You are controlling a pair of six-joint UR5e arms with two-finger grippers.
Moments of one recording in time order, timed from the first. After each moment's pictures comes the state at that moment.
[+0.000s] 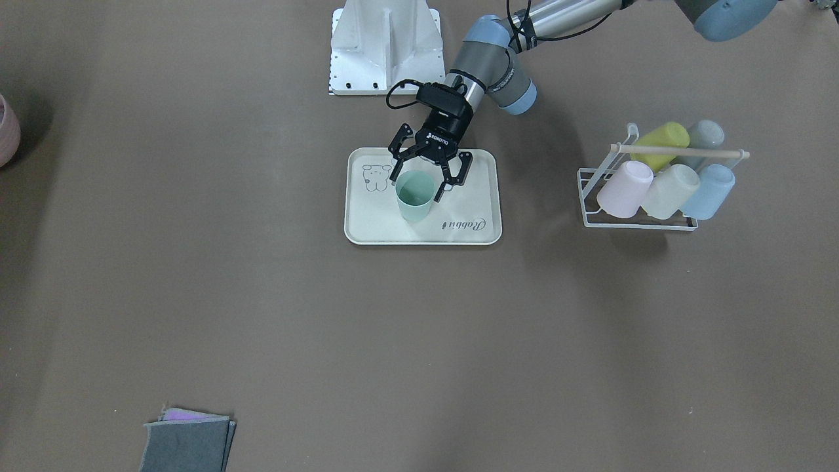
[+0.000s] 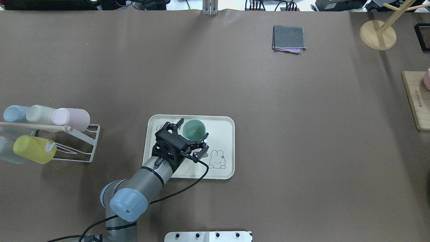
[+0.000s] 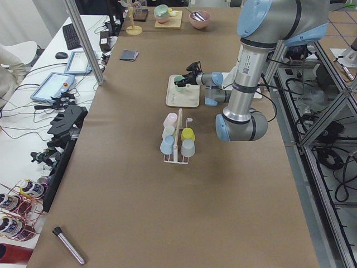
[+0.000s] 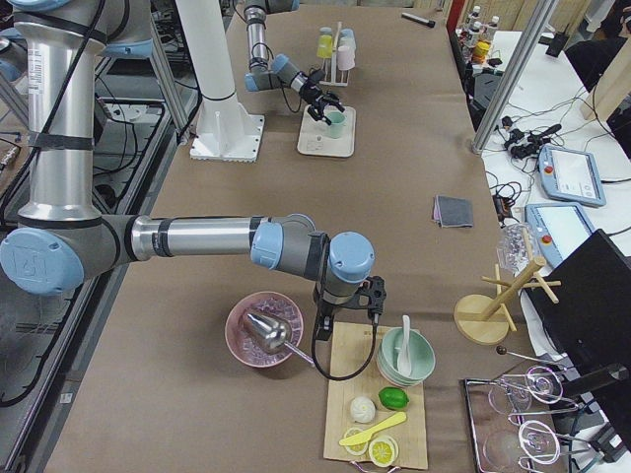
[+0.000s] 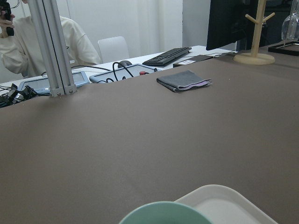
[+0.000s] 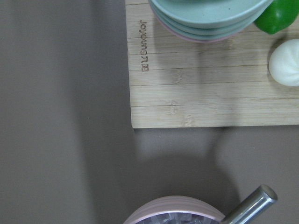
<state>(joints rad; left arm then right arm) -0.19 -2.08 -1.46 -2.81 -0.85 -0.59 1.59 -1.66 1.74 -1.85 2.41 -0.09</state>
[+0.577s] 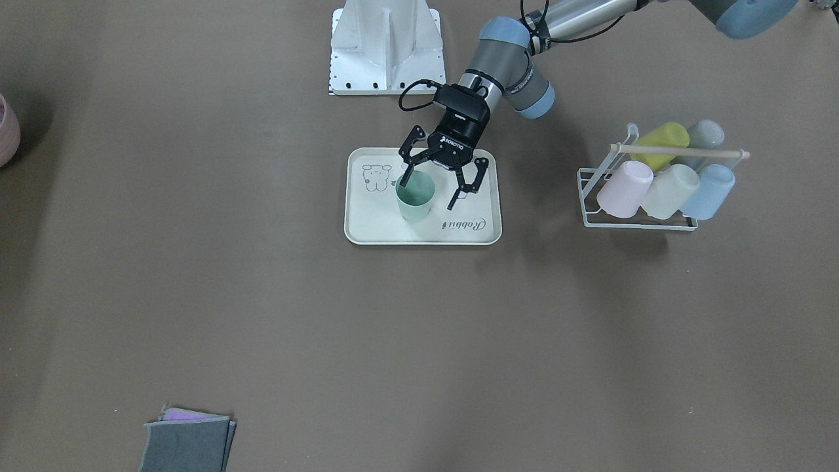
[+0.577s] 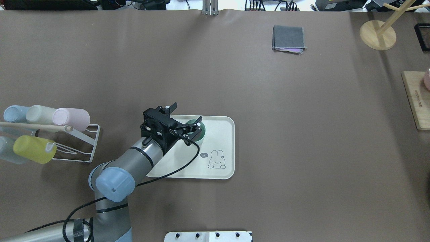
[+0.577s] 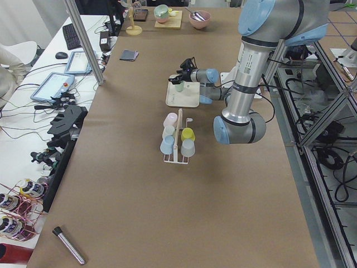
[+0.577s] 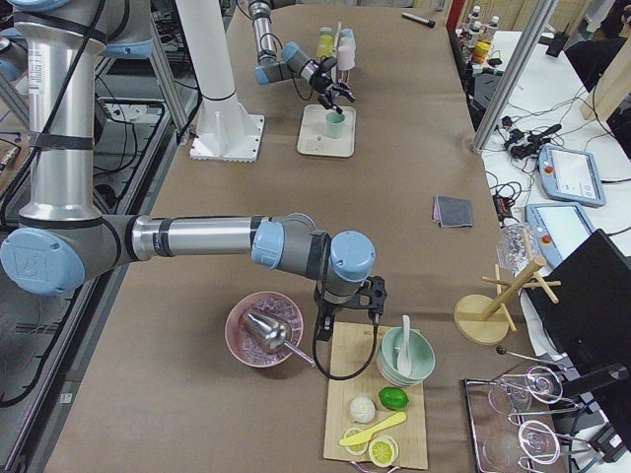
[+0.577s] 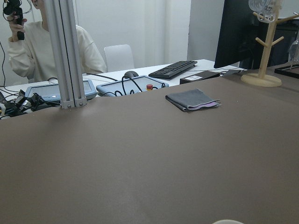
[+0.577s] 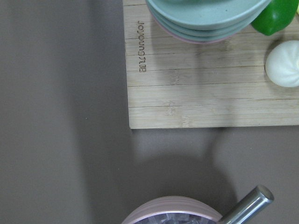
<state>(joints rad) -0.29 -2.05 -1.53 -2.75 -0.97 -0.65 1.59 -1.66 1.74 -1.86 2.40 -0.09</state>
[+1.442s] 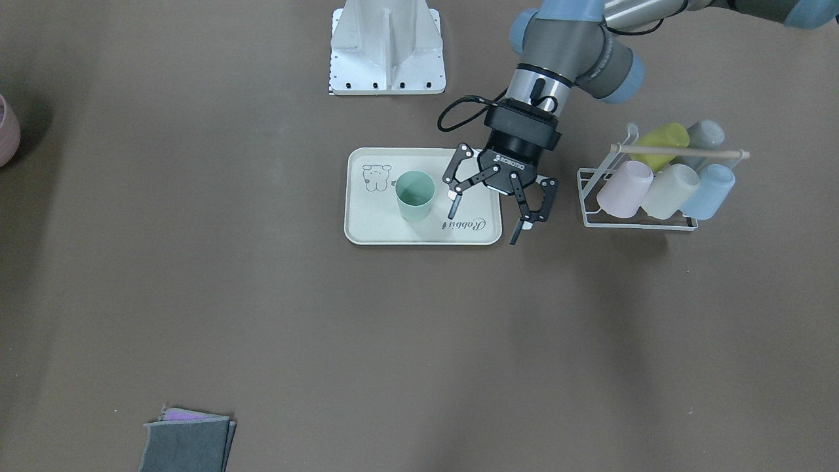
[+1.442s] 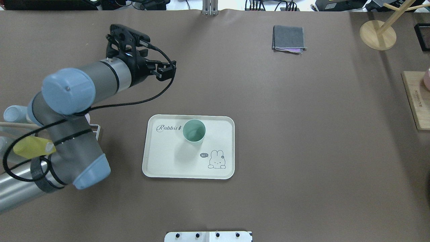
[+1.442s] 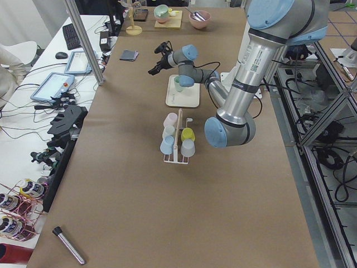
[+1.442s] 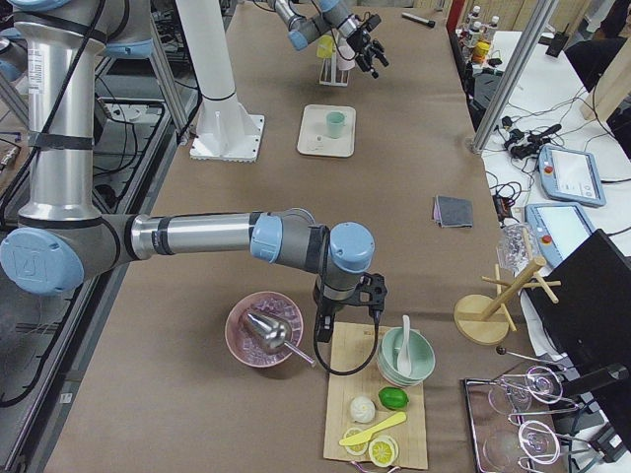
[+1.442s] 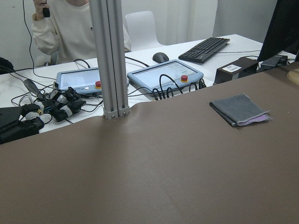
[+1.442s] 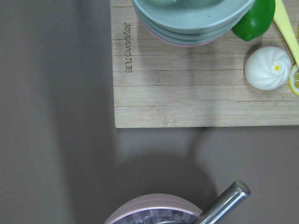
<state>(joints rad) -0.68 -2.05 -1.79 -2.23 -1.48 -0.76 1.59 -1.66 1.77 -1.87 2.33 -0.09</state>
